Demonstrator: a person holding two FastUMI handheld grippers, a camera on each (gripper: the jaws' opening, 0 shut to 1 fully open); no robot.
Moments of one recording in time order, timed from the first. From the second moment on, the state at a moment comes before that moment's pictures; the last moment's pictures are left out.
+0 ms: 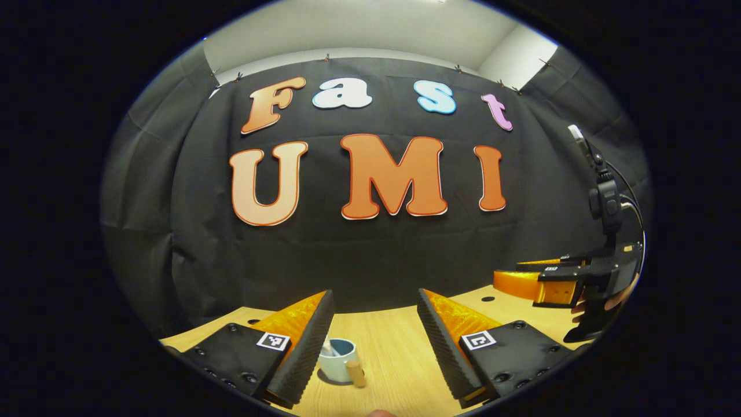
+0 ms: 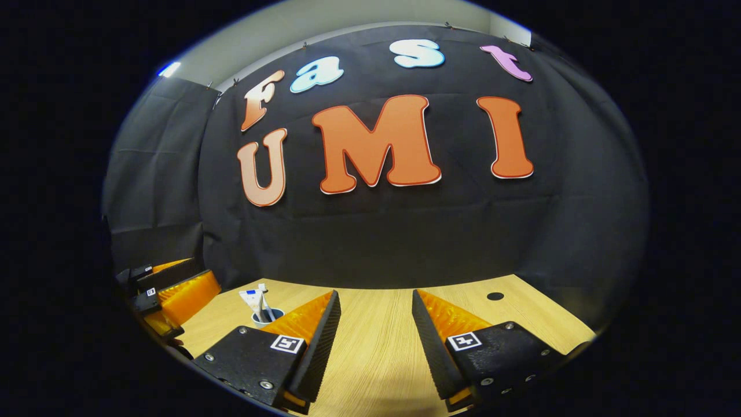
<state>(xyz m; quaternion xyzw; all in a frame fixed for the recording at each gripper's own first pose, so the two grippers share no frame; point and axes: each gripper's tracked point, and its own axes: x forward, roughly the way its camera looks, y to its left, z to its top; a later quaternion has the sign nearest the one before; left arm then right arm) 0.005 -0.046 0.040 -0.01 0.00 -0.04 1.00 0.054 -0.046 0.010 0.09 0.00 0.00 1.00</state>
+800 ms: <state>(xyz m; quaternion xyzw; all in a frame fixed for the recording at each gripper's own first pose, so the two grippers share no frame) 0.040 -0.001 0.034 0.01 -0.02 0.01 1.00 0.082 -0.083 0.019 0.10 -0.05 -0.05 0.99</state>
